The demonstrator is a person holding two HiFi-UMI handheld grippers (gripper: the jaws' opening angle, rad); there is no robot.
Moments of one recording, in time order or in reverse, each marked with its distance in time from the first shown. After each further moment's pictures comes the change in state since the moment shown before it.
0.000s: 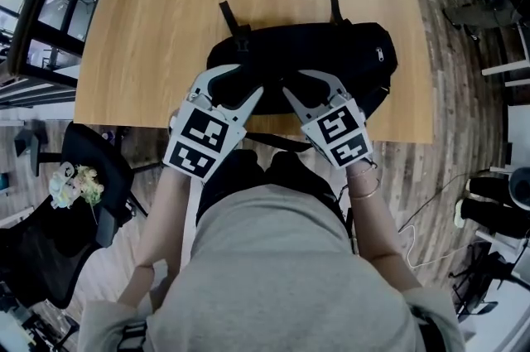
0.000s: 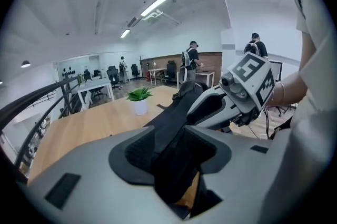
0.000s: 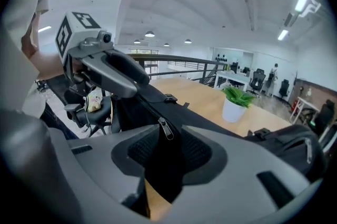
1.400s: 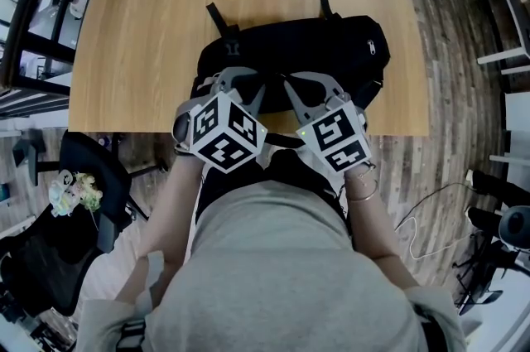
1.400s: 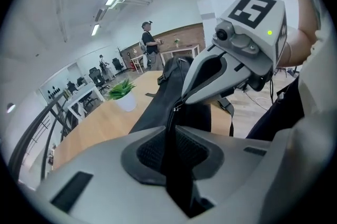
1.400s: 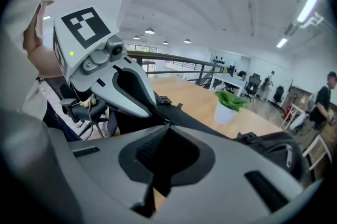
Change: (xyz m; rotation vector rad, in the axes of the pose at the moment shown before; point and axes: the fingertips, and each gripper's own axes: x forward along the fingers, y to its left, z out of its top) left arm 0.049 -0.030 -0.021 0.290 0.221 -0.062; right arm -0.018 -0.008 0.003 -0.045 0.019 -0.056
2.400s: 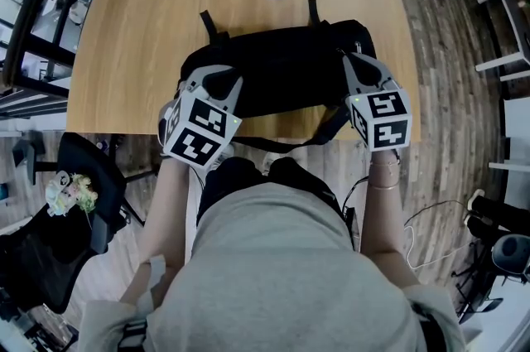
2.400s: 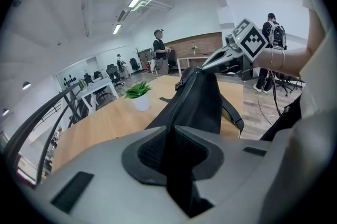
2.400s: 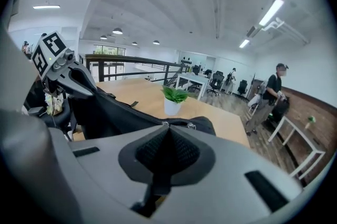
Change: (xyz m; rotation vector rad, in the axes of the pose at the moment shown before) left arm -0.016 0.026 0.007 -0.168 -0.062 0.126; right arm -0.072 -0.143 -0.047 0.159 -0.001 -0.324
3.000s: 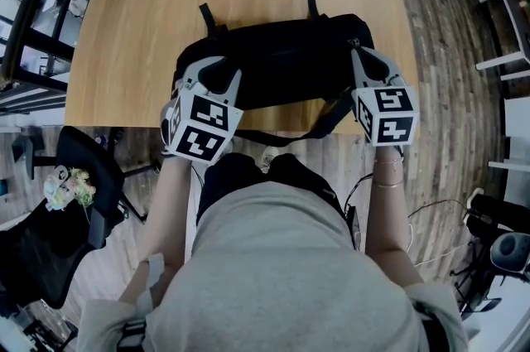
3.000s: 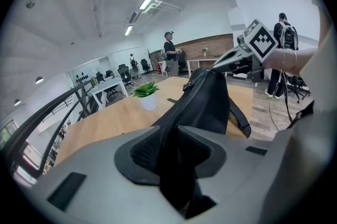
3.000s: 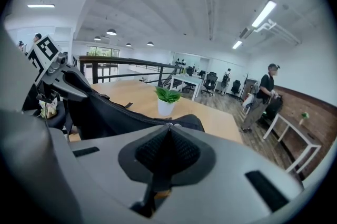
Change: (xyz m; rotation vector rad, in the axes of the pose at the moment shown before) left arm -0.001 0.003 -0.001 -0.068 -0.019 0.108; right arm -0.011 -0.019 -0.006 0.043 -0.014 -0.061
